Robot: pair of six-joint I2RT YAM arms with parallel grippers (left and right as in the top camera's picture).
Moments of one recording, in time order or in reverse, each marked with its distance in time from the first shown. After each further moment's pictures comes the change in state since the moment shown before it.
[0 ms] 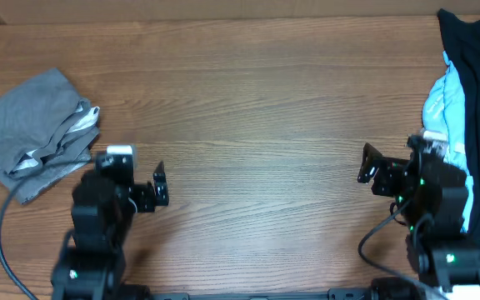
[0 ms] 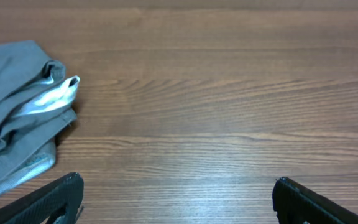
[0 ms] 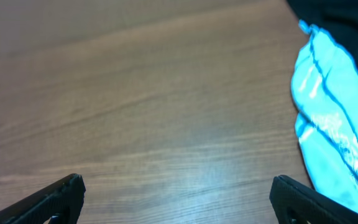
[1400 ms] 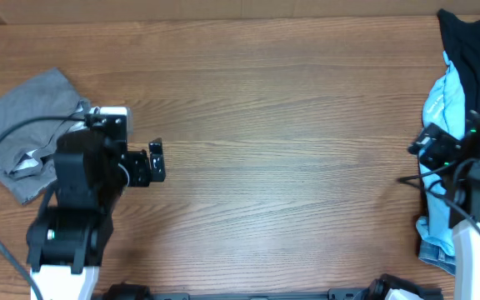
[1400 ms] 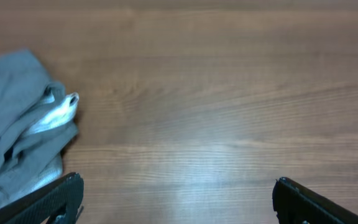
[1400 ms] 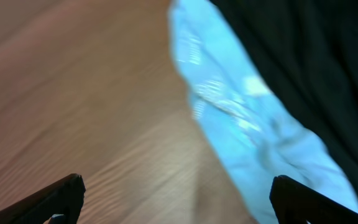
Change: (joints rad) left arm 0.000 0.259 0.377 -0.238 0.034 -0.005; right arm -0.395 0.351 0.204 -0.101 0.012 0.101
